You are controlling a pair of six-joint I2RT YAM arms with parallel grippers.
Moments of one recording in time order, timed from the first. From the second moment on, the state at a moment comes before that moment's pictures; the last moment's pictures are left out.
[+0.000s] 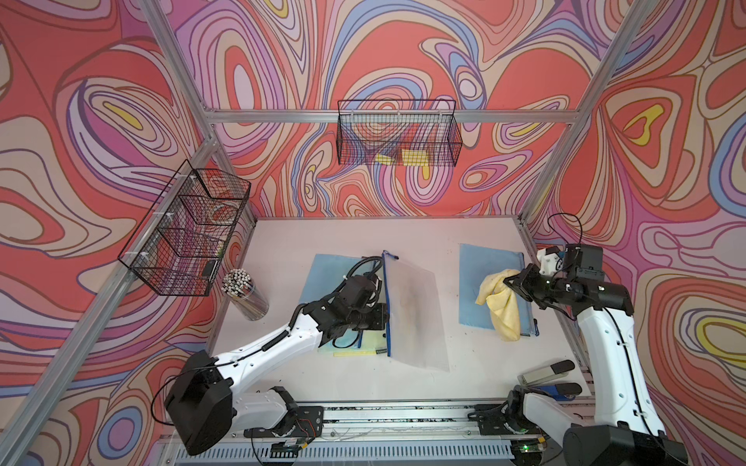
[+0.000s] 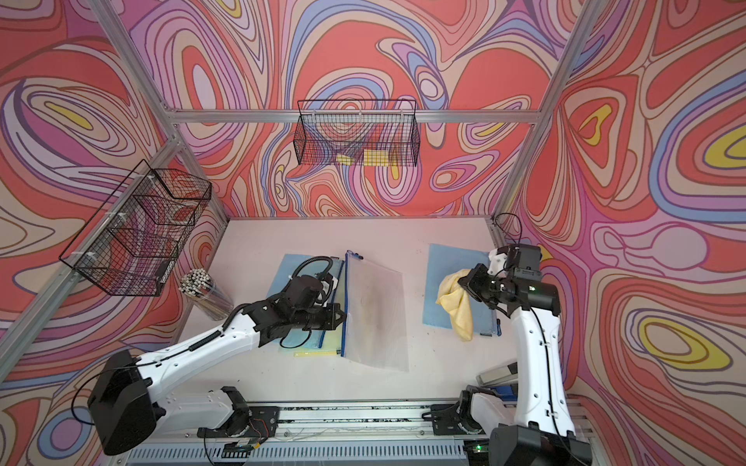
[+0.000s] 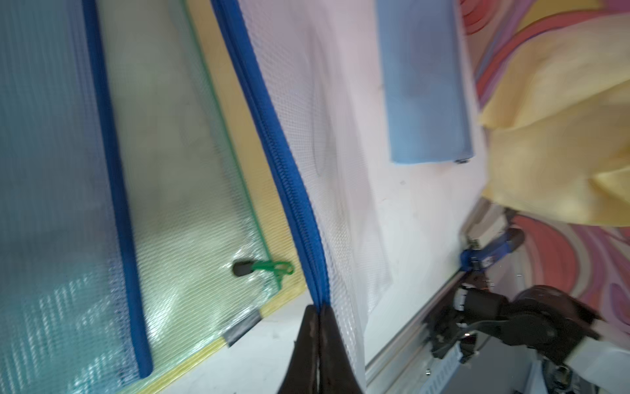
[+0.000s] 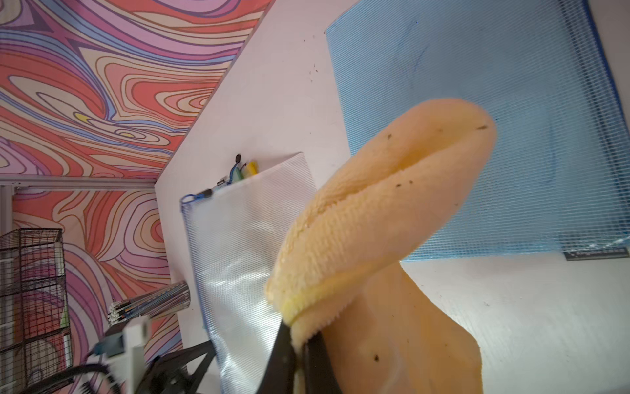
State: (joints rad) left arm -0.77 1.31 0.80 -0.40 0.18 -0.71; right arm -0.26 1.07 1.17 -1.01 -0.54 0.48
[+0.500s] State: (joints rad) left arm -0.77 1.39 0.56 -0.22 0.17 -0.85; right arm 0.51 1.45 1.07 -0.55 -0.60 0.66
